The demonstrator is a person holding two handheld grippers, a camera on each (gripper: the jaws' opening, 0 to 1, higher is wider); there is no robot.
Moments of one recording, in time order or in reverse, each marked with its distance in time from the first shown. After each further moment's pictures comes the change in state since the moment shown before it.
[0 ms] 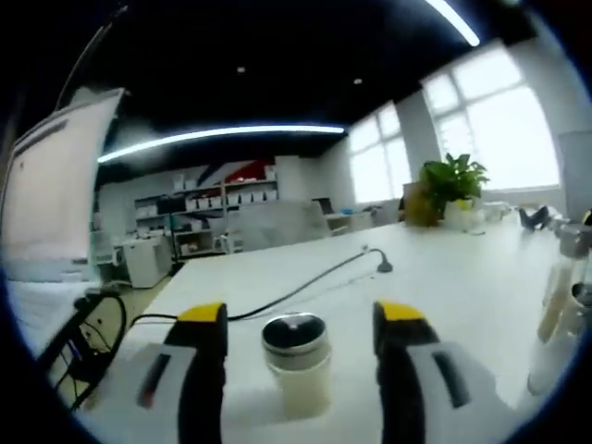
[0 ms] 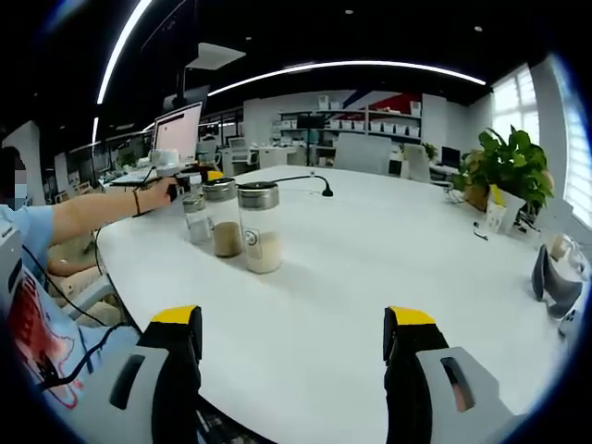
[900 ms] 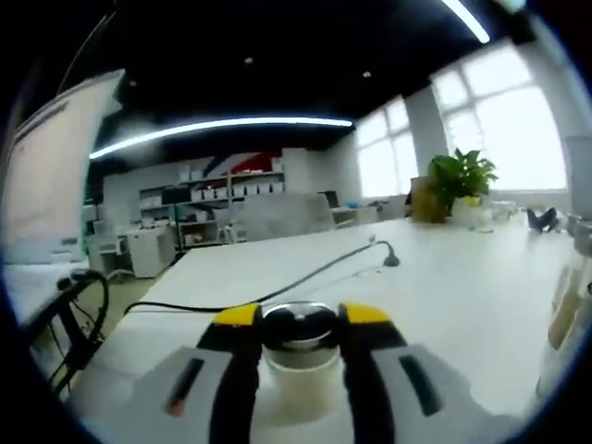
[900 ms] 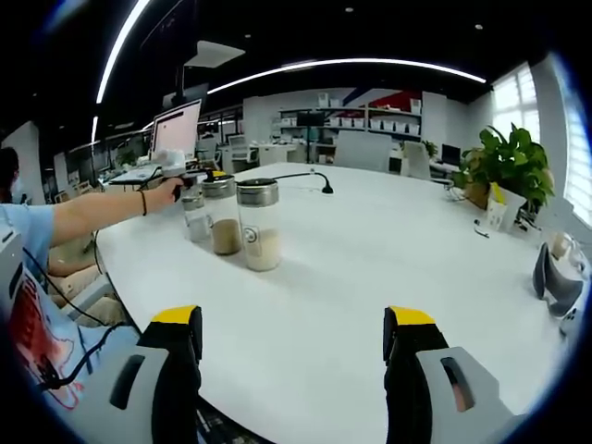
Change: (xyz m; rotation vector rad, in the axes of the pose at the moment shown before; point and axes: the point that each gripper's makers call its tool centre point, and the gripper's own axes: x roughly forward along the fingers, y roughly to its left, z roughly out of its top) left arm 0.011 -0.003 -0.009 -0.082 0.011 0.002; right arm 0.003 0.000 -0.003 0.006 0.014 0.000
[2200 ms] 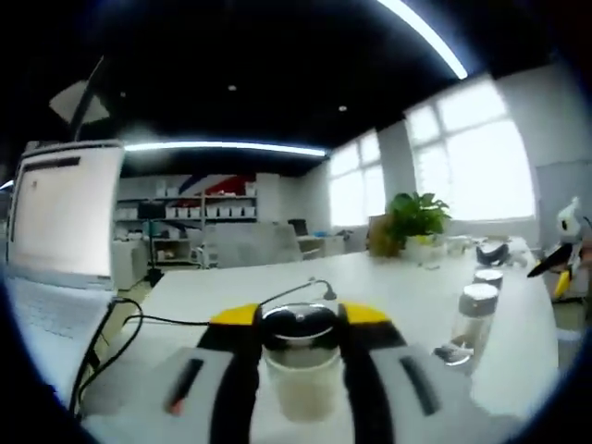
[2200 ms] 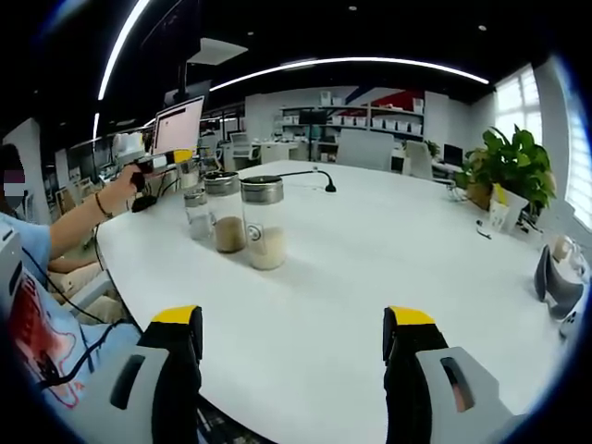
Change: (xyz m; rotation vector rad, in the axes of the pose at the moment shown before) left arm -0.128 -0.065 0.065 -0.013 -0.103 -0.120; right arm 0.002 0.006 0.000 -0.012 0.010 0.006
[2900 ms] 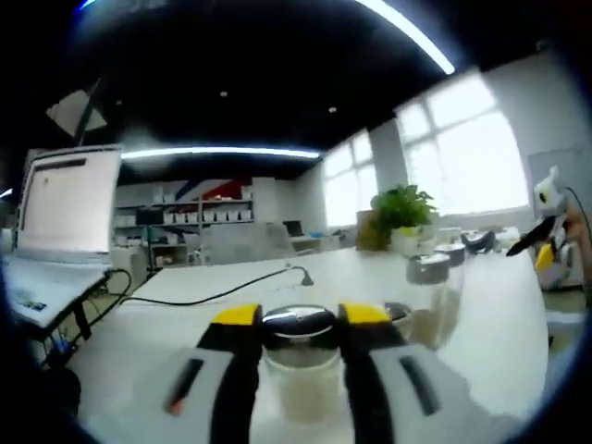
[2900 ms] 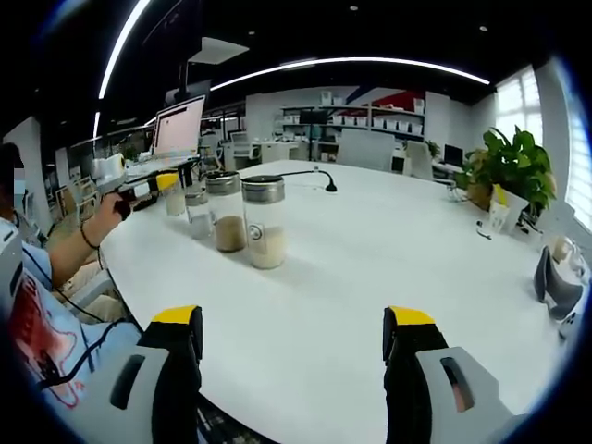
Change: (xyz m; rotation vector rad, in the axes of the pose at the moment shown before) left arm -0.037 -0.049 -0.039 0.014 -0.013 -0.008; right arm 0.000 0.001 -0.001 -0.003 0.003 -0.001
